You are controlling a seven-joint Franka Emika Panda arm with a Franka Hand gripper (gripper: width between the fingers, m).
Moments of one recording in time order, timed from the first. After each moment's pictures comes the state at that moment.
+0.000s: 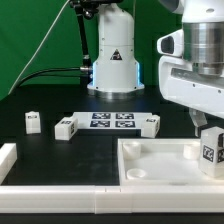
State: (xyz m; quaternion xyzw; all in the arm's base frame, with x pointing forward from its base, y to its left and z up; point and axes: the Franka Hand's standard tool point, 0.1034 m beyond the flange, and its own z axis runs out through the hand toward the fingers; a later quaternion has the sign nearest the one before) arm 0.622 0.117 0.082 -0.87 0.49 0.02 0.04
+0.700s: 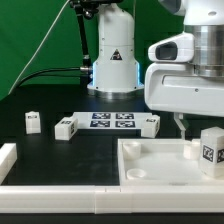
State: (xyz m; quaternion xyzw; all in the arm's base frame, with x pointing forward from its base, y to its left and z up) arm 0.620 0.115 0.079 -0.99 0.14 0.01 0.04
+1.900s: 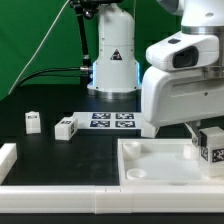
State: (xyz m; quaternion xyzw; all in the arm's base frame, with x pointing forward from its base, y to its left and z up) arm 0.619 0.117 0.078 -1.00 -0.05 0.01 0.04
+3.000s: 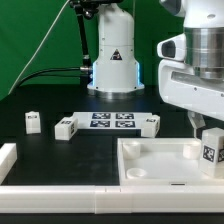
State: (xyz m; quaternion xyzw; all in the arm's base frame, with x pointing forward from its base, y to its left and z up) arm 0.618 0.120 0.077 -0.90 0.44 0.03 0.04
